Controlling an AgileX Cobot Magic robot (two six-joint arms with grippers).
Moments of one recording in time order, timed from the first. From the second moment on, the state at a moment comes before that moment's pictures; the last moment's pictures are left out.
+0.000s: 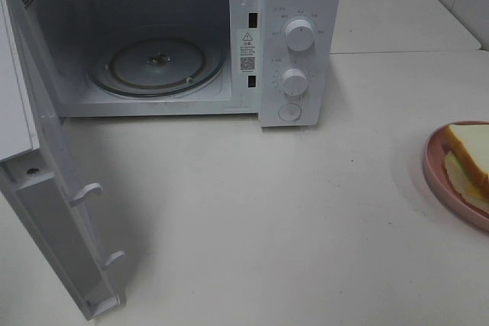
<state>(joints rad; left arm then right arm) 0.04 0.00 -0.52 -0.06 1.09 0.01 0.04 0.29 -0.67 0.00 1.18 -0.05</state>
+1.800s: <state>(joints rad) 0.04 0.00 -0.52 -0.06 1.09 0.01 0.04 -0.01 -0.50 0.00 1.01 -0.04</state>
